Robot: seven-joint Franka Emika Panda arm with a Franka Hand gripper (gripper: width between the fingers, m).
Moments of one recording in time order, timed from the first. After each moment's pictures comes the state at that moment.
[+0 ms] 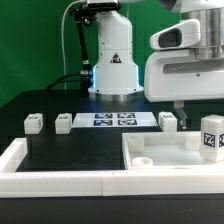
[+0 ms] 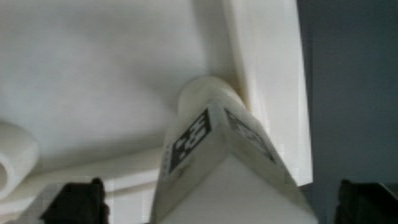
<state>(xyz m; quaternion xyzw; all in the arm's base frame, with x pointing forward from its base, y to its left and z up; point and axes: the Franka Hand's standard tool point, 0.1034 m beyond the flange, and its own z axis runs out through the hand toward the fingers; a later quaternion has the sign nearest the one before) 0.622 0.117 0.085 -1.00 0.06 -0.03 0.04</state>
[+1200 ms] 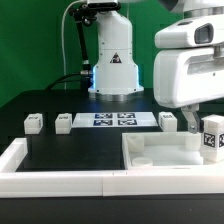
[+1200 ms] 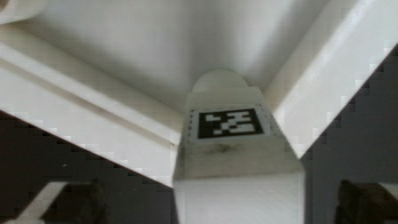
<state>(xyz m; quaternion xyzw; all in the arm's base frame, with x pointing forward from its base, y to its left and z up) 0.624 0.115 0.085 -0.96 -0.26 -0.05 0.01</state>
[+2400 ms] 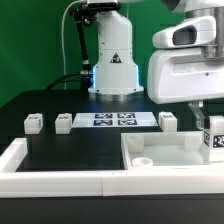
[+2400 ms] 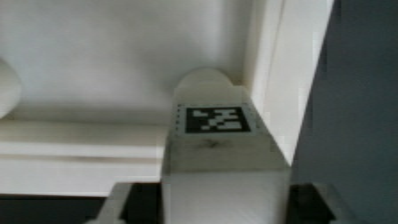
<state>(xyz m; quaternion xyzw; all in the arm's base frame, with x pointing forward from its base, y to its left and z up) 0.623 0.120 0.085 -1.00 -0.03 -0.04 0.03</state>
